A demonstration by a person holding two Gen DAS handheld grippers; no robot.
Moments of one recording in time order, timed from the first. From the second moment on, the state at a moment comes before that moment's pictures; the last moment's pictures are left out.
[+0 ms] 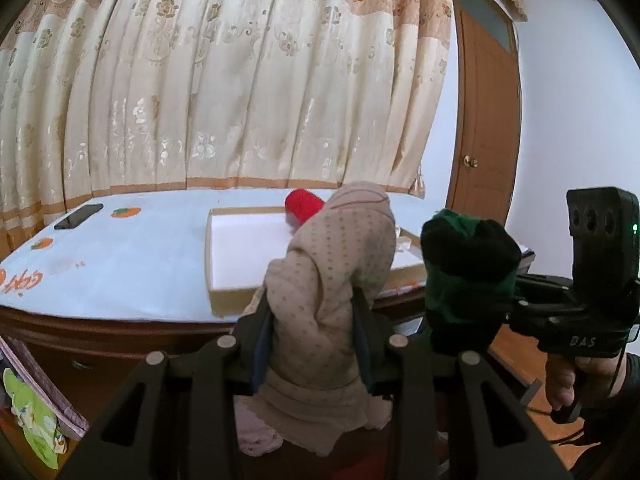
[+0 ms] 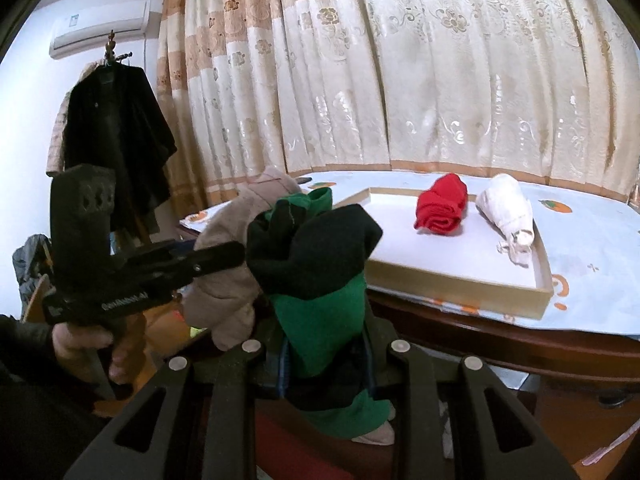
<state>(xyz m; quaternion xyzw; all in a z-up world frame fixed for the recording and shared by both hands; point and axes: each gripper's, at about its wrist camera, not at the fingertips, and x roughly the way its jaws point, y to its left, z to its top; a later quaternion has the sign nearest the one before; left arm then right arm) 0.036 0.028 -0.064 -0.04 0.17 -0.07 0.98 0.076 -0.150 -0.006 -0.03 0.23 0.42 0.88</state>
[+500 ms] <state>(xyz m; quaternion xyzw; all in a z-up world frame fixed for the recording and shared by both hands) 0.064 0.040 -0.023 -0.03 0.16 -0.06 0.98 0.112 -0.133 0.039 0.01 0.26 0.42 0.87</state>
